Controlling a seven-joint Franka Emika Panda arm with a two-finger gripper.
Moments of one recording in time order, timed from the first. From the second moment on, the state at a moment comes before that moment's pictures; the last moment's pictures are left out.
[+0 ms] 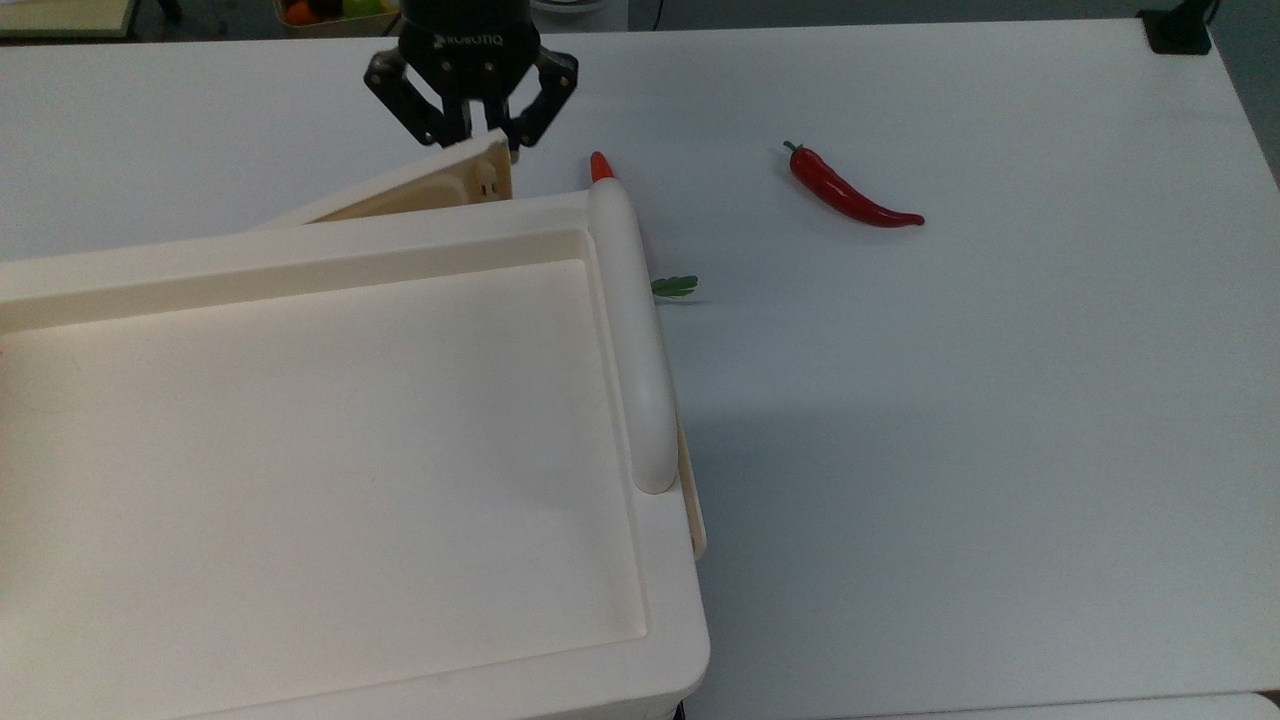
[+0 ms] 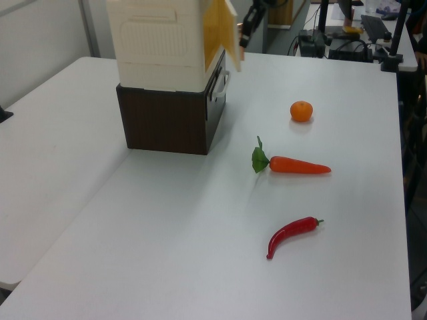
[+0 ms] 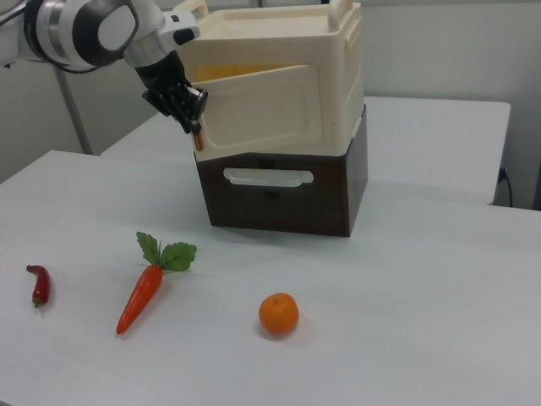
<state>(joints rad) 0.20 0.20 -0.18 -1.42 0.03 1.97 -0.04</state>
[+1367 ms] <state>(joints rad) -0.01 0.02 -0.14 -1.50 -0.01 1.48 -0.02</state>
